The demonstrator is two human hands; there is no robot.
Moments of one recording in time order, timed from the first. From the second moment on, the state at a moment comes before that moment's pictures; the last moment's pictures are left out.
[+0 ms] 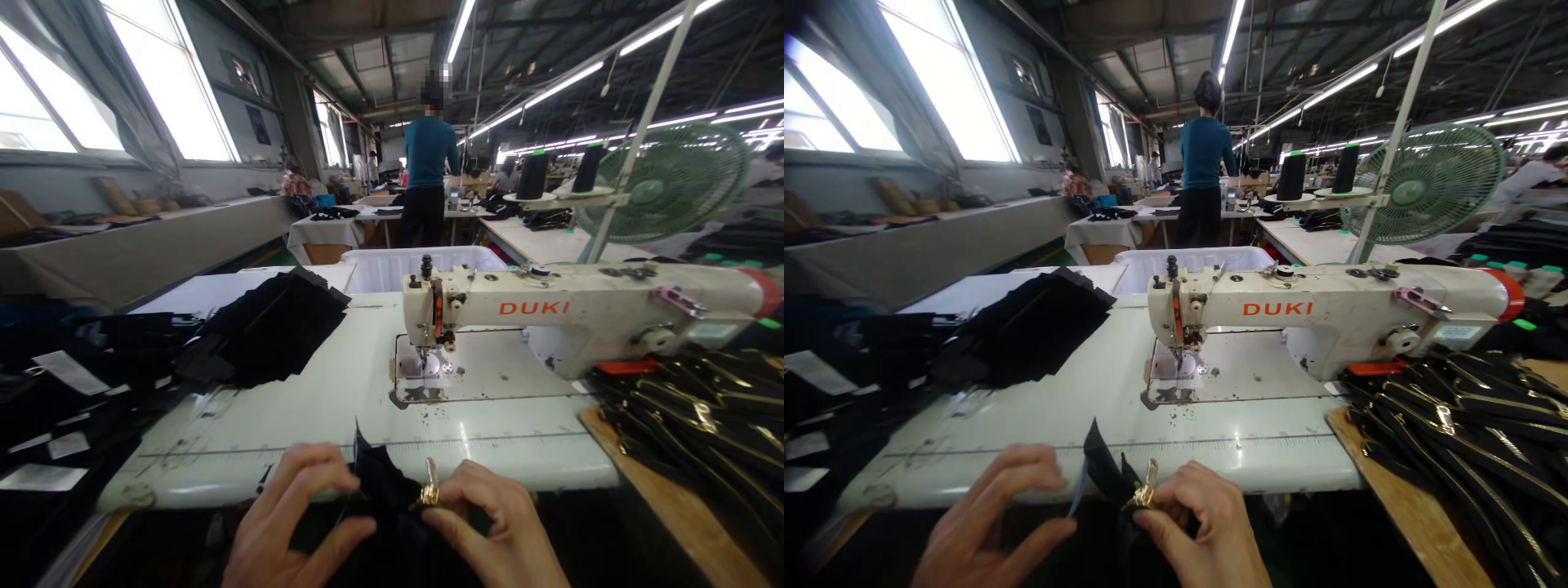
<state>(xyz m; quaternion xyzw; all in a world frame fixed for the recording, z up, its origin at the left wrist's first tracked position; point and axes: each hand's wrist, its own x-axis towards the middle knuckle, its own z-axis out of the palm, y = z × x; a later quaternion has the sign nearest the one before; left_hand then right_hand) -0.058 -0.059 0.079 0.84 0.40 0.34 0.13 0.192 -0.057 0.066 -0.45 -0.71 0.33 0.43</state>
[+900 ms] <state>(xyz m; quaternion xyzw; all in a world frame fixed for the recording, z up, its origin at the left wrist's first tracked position) -0.030 -0.031 0.085 0.74 0.40 0.31 0.44 0.185 -0.055 0.061 -0.35 -0.81 0.22 0.42</state>
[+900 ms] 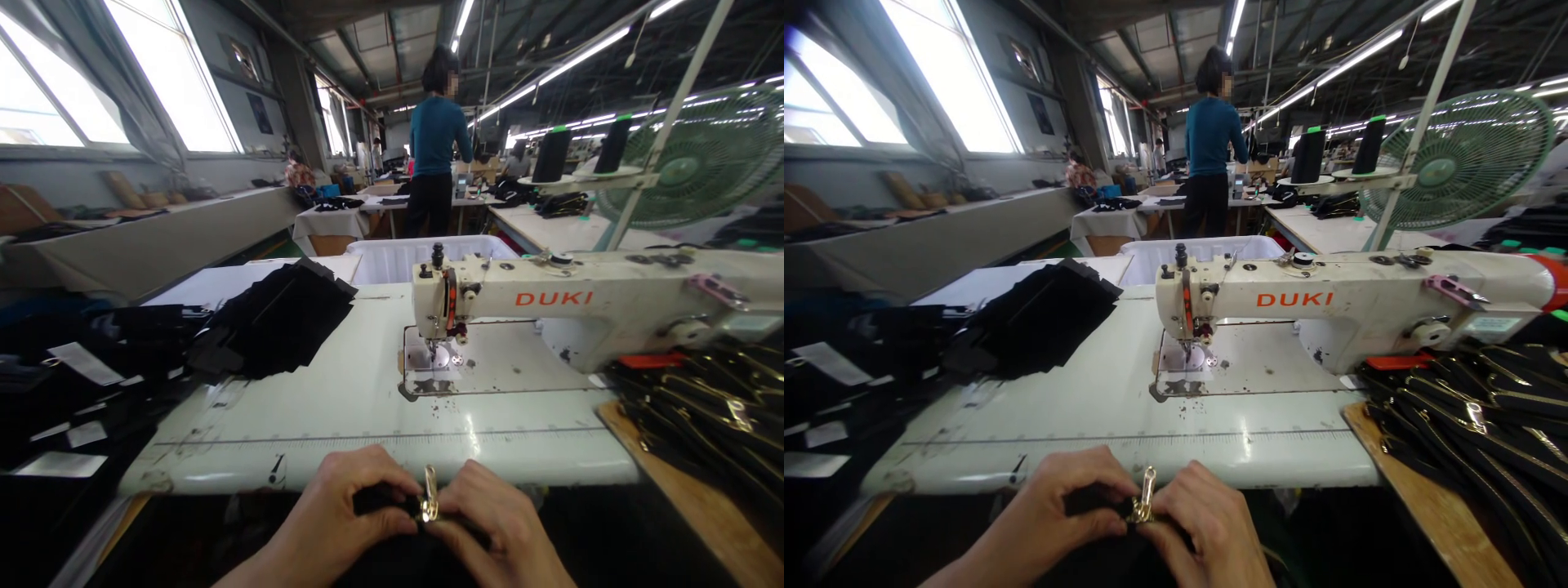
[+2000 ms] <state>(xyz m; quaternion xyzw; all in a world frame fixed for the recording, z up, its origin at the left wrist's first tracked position) -0.043 -0.041 0.067 0.75 0.39 0.43 0.30 0.169 -0.054 0.032 -0.40 -0.74 0.24 0.48</state>
